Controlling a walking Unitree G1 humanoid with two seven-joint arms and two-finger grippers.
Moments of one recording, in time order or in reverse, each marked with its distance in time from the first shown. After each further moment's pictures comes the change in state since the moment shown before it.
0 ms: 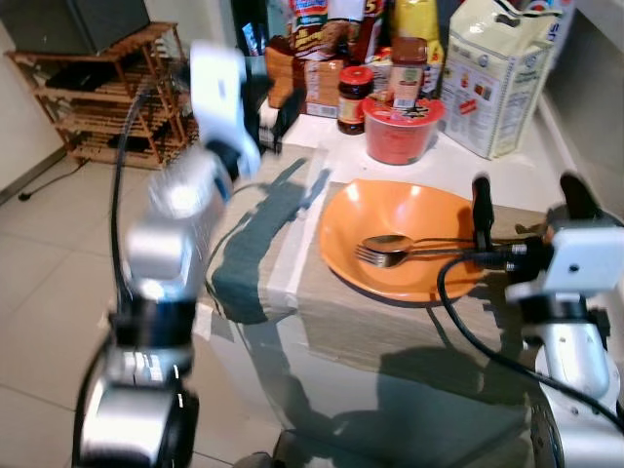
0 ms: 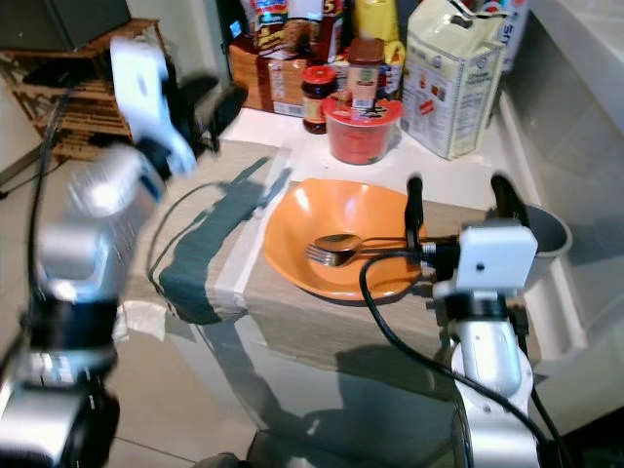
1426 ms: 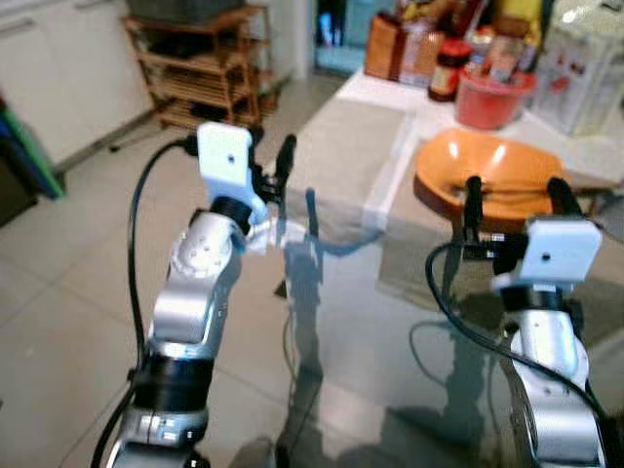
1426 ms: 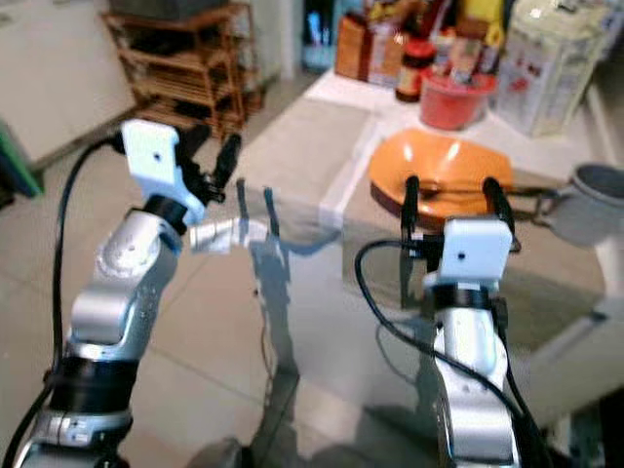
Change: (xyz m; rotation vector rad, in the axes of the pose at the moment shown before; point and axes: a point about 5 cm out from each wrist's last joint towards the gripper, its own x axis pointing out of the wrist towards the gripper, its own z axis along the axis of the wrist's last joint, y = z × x) left arm -0.022 -0.021 -0.030 0.009 -0.001 0.077; right arm 0.006 0.006 -0.024 -0.013 0.059 -0.060
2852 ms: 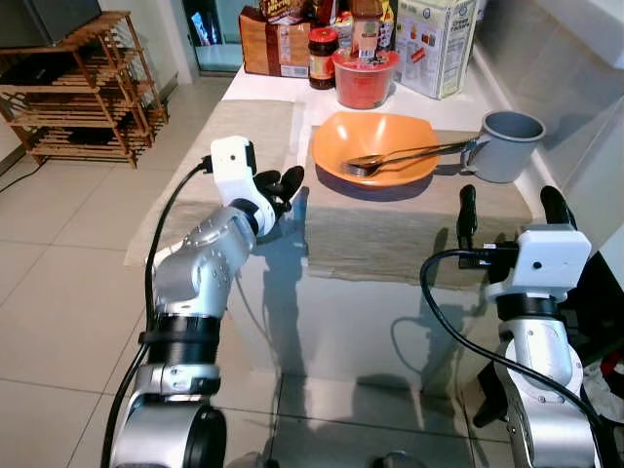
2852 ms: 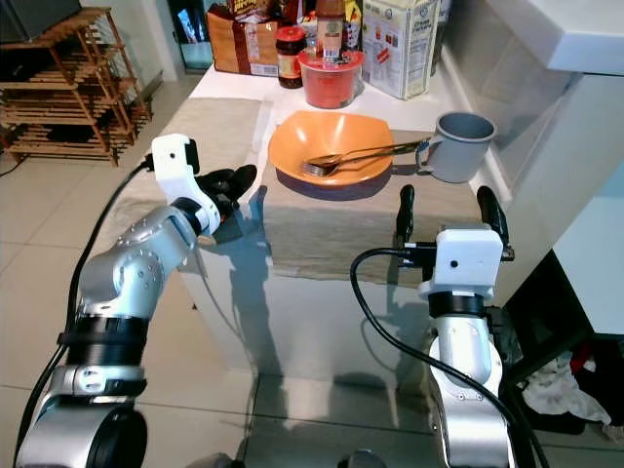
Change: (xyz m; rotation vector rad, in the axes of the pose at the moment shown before) left arm 0.024 0.011 -0.033 -0.484 0.349 0.050; right arm -0.007 0.005 -0.004 -0.012 0.022 0.017
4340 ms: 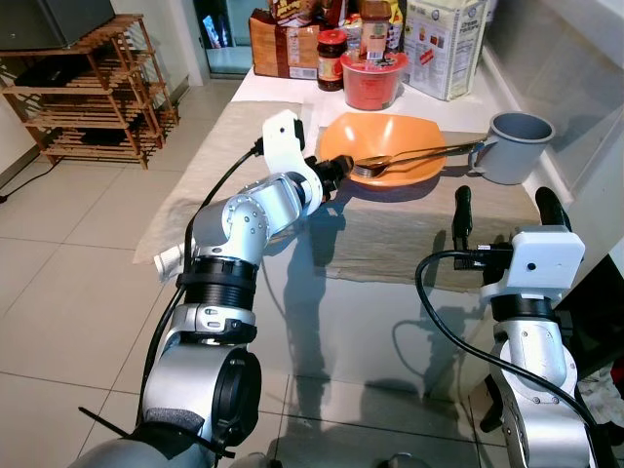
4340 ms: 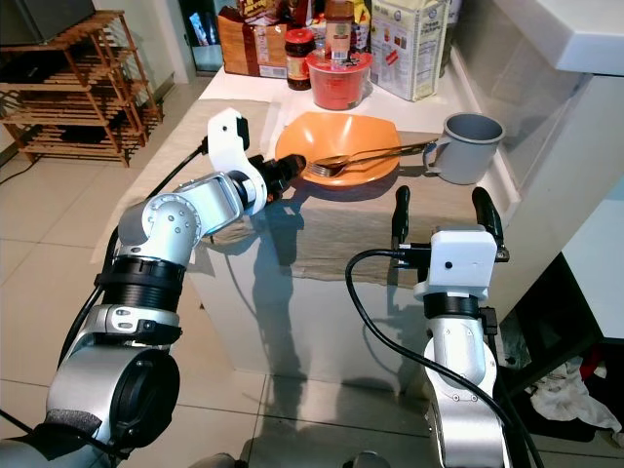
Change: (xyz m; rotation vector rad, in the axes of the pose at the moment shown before) left arm 0.033 -0.051 0.004 -0.108 0.227 -0.041; right arm -0.001 0.004 0.000 0.005 0.001 0.000
